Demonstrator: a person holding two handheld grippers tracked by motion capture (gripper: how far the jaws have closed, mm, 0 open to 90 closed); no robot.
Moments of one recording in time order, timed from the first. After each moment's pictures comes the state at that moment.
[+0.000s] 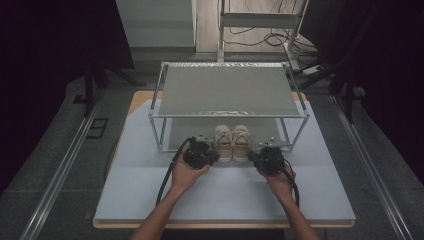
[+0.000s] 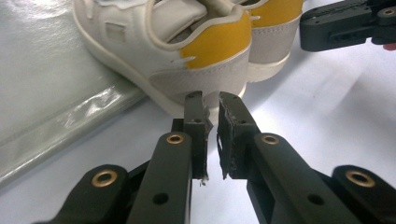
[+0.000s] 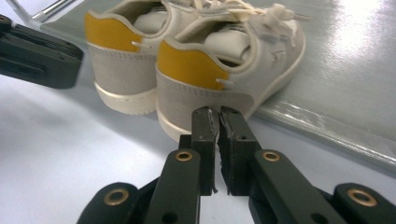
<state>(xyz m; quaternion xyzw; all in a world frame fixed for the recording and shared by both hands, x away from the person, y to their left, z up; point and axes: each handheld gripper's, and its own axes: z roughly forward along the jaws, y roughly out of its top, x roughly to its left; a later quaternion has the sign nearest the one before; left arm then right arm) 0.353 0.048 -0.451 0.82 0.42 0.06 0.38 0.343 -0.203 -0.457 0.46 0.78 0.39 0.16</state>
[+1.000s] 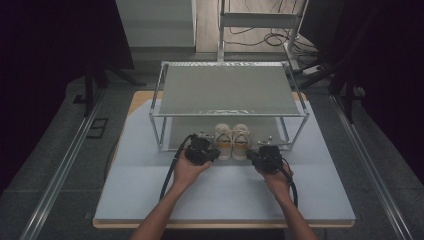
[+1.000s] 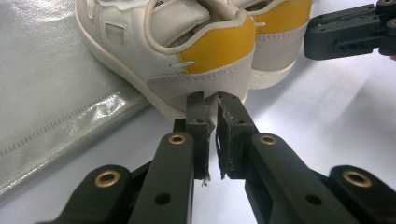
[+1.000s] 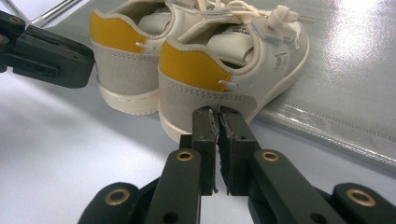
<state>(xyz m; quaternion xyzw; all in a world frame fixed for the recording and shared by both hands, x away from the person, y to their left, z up) 0.364 0.048 -0.451 0.82 0.42 0.06 0.38 0.348 -0.199 -0.459 0.46 0.78 0.40 0.16</state>
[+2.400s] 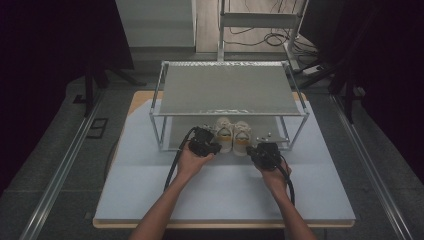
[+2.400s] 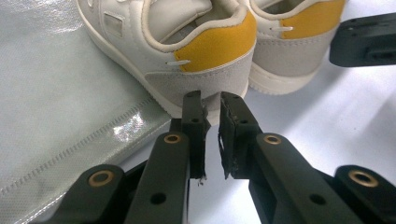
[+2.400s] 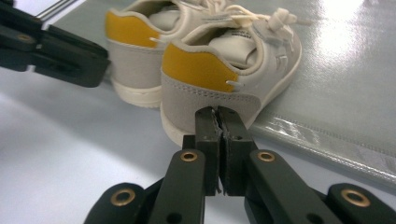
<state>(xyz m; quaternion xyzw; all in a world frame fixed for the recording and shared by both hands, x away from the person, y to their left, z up) 0.393 0.040 -0.451 0.83 0.43 0.07 0.35 0.358 -0.194 -0.458 0.47 0.77 0.39 0.19</state>
